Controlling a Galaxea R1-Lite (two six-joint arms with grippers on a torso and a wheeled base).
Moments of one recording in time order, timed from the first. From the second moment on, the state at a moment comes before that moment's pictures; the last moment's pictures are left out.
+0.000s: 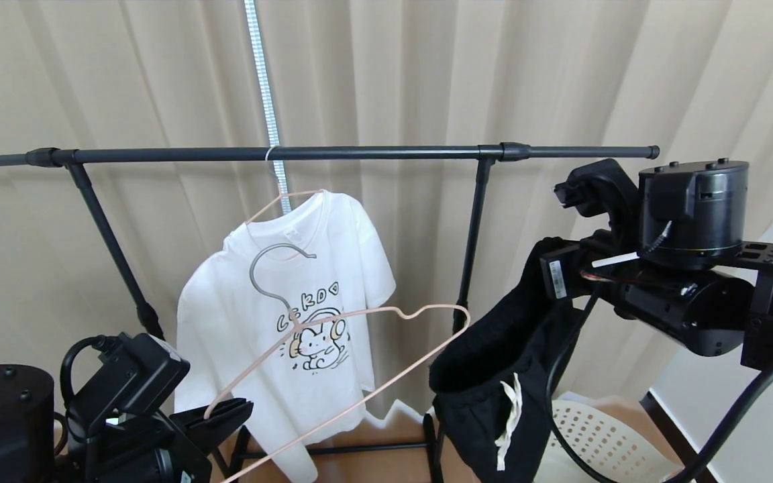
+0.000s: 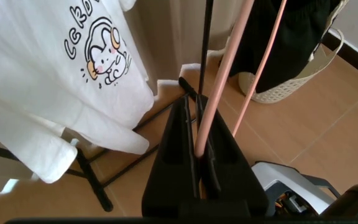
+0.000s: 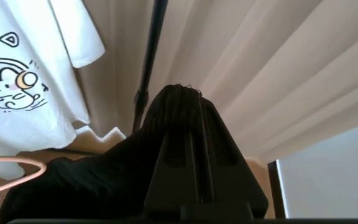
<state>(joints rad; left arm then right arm) -0.56 1.31 -0.22 -0.64 0.00 0.08 0.56 1.65 -0.93 -0.36 -0.54 -0.06</state>
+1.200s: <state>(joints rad) -0.64 1.47 -0.24 -0.81 0.01 0.04 0.69 1.77 -0.90 -0.47 -0.69 -0.07</state>
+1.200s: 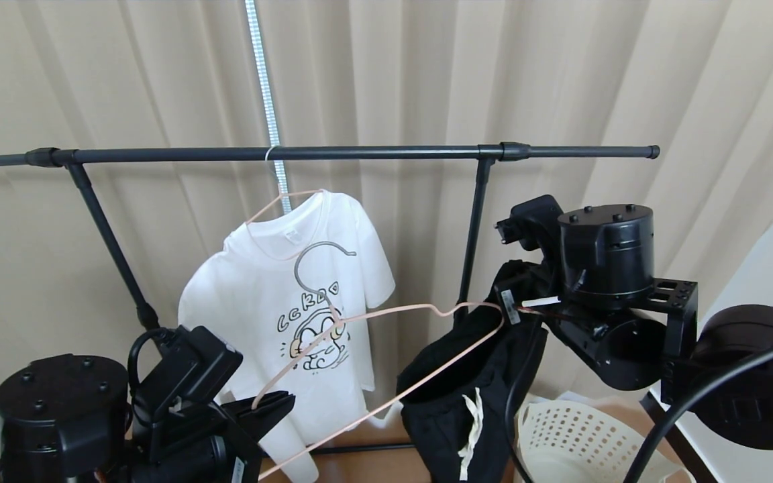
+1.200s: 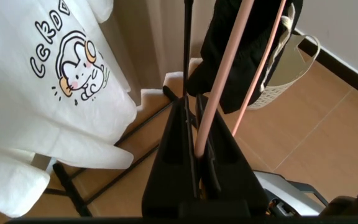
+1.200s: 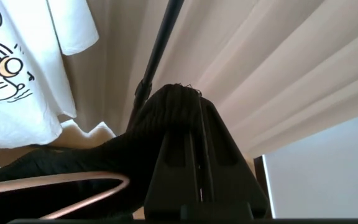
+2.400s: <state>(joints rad) -0.64 1.52 -0.23 -0.91 0.04 0.02 0.97 1.74 -0.89 -0.46 -0.75 -0.03</state>
